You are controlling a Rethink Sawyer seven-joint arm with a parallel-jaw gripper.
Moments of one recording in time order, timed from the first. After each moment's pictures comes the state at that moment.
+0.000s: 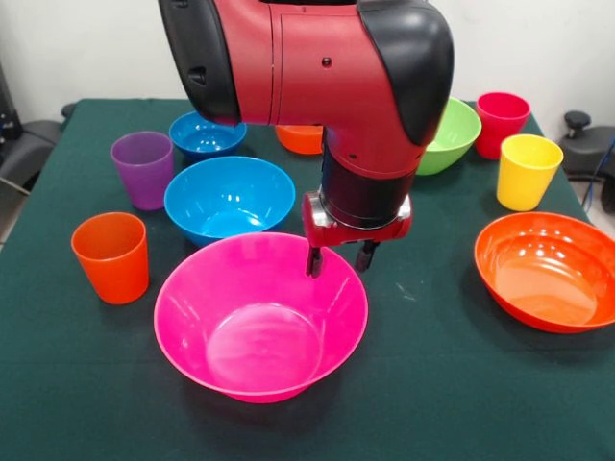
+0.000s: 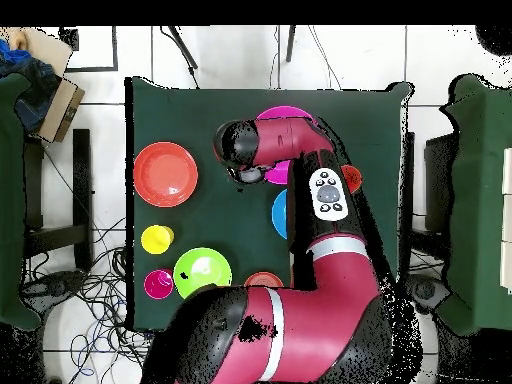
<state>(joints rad) -0.29 -0.32 0.26 1.12 -0.43 0.97 1.65</state>
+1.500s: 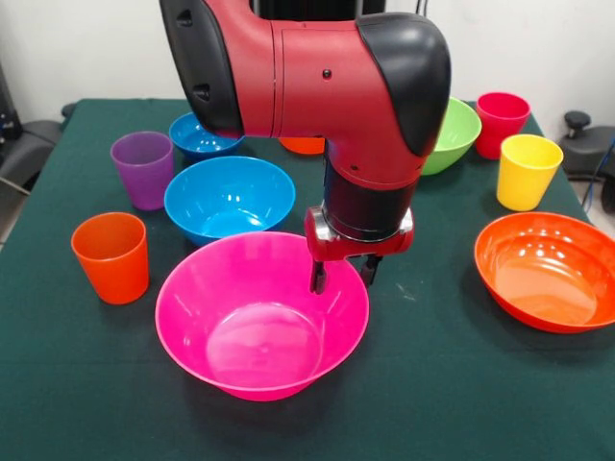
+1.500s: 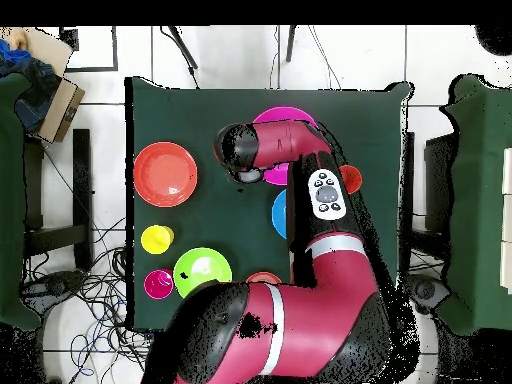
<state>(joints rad) -0.29 -0.30 0.26 1.12 -0.43 0.90 1.65</state>
